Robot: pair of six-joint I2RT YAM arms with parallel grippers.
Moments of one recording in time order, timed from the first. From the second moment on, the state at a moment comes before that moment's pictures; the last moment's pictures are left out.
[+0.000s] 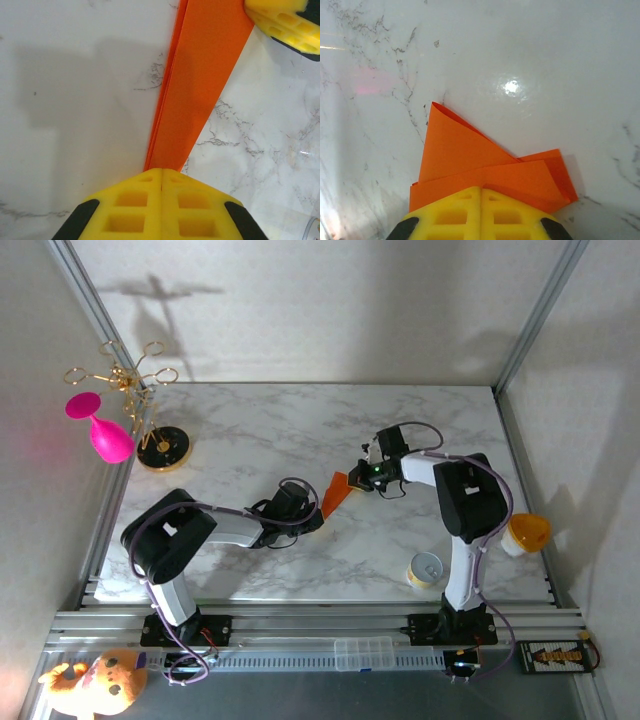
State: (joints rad) left arm -0.73 1.77 0.71 0.27 0.12 -0.95; right arm 0.34 2.02 1.18 -0.24 -0.59 0.46
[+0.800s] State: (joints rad) left arm -0.73 1.77 0.76 0.17 0.13 -0.91; right arm 0.43 1.80 1.04 -0.18 -0.47 0.52
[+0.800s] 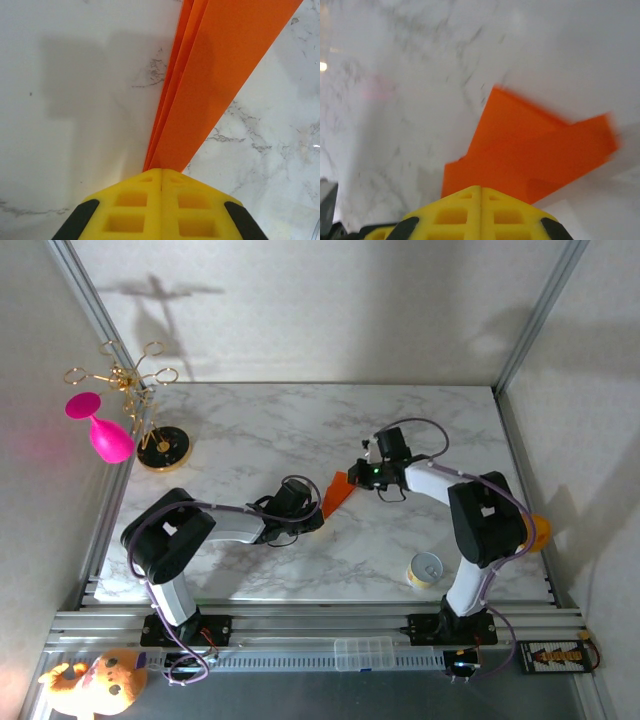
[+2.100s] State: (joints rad) left arm -0.73 1.75 0.72 0.20 0.14 -0.91; right arm 0.43 1.90 1.02 -0.13 -0.43 0.59
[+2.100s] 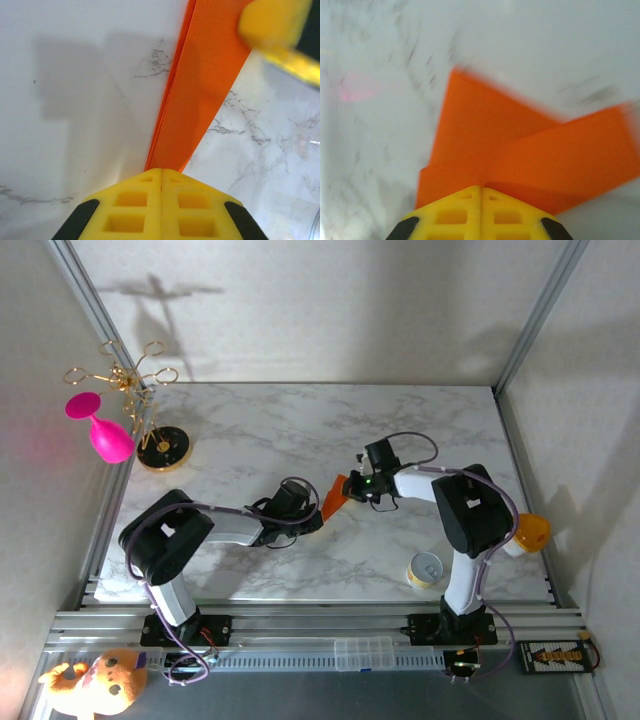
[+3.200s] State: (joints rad) left arm -0.32 1.19 0.72 -0.11 -0.11 -0.79; right arm 0.72 1.86 1.34 -0.62 0.14 0.89
